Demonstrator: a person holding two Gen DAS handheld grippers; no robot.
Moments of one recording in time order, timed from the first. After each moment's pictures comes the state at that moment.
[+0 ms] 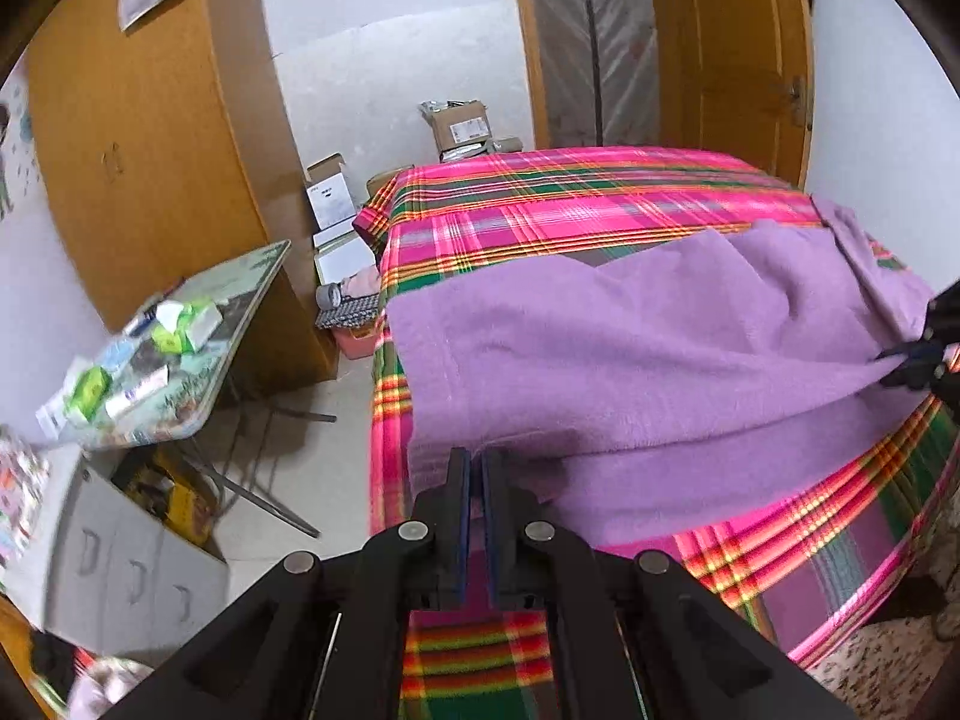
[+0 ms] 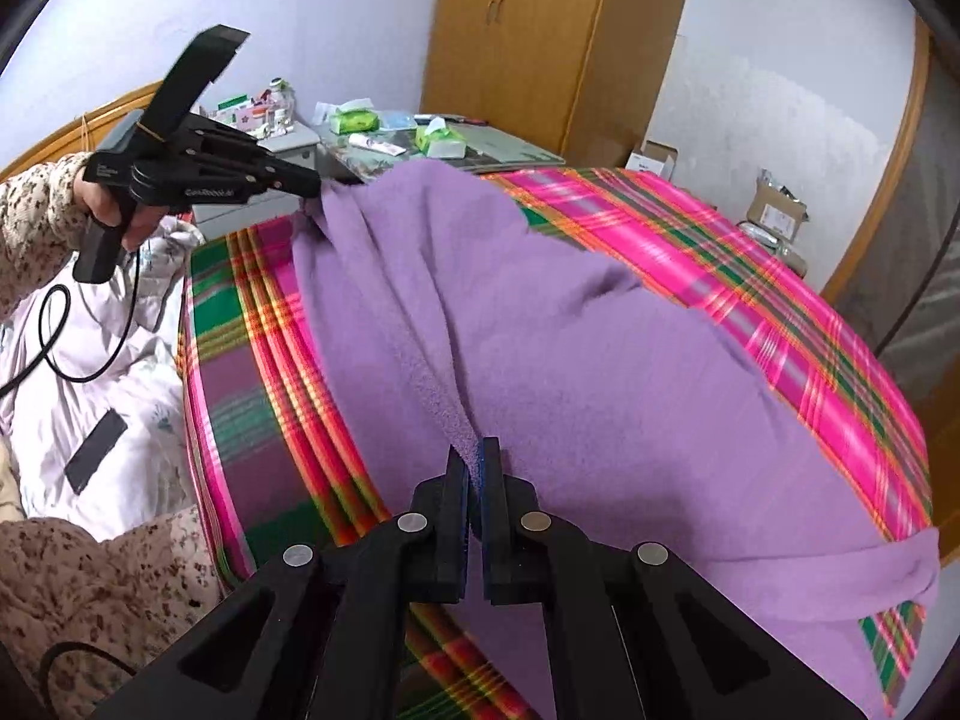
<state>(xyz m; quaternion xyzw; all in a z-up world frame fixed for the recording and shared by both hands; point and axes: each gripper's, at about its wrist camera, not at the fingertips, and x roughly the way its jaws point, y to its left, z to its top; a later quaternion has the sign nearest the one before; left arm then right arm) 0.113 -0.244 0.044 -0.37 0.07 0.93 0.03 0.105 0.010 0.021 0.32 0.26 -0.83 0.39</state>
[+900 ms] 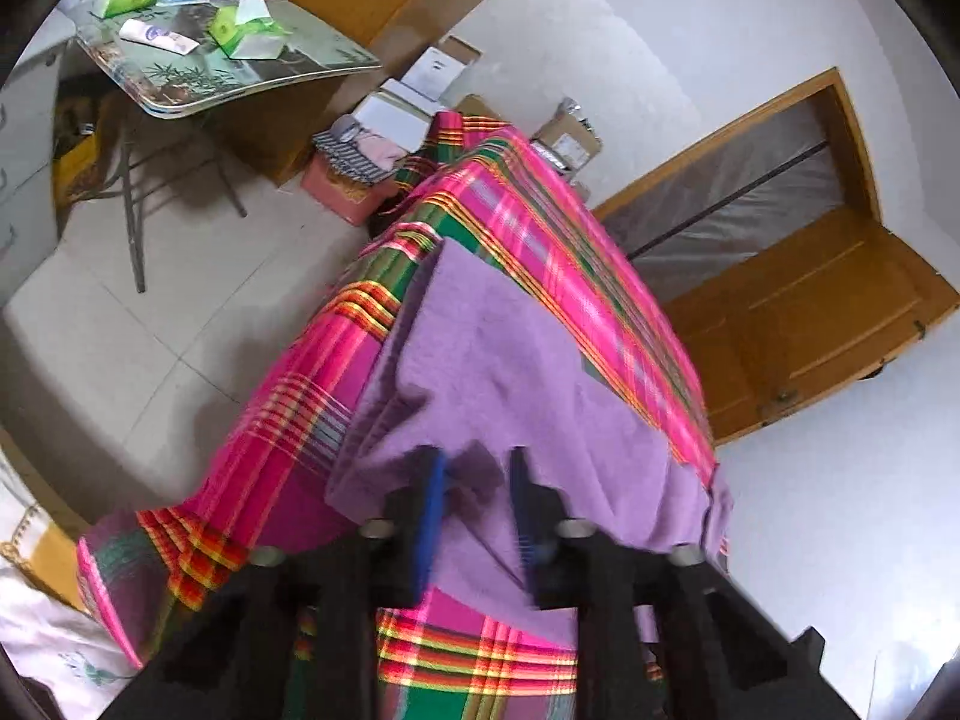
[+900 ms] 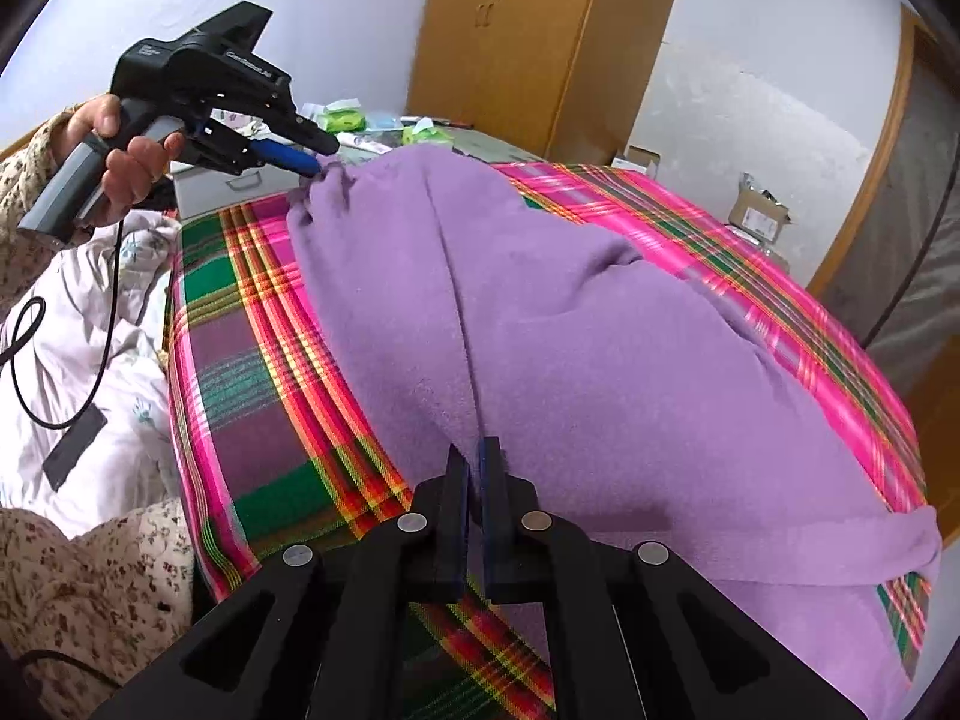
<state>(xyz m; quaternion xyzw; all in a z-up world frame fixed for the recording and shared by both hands) 0.100 -0.316 0.035 -0.39 -0.38 0.84 0.03 0.120 0.019 0.005 0.29 0.25 -0.84 0.37</state>
